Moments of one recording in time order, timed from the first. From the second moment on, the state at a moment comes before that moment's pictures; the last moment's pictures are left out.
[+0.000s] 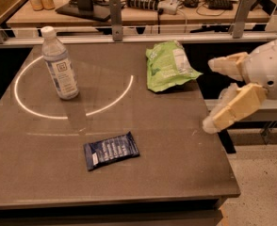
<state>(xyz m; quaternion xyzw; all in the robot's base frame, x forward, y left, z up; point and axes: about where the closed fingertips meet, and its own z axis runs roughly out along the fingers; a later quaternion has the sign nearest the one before) 0.435 -0.138 0.956 -0.52 0.73 0.26 0.35</state>
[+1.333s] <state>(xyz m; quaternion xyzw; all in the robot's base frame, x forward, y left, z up) 0.478 -0.034 0.951 -0.50 0.67 0.31 0.44</state>
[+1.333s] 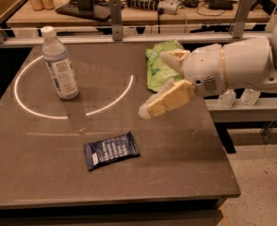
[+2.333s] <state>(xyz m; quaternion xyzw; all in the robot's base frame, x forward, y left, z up) 0.559 0.115 0.937 -0.49 0.60 0.39 0.49</state>
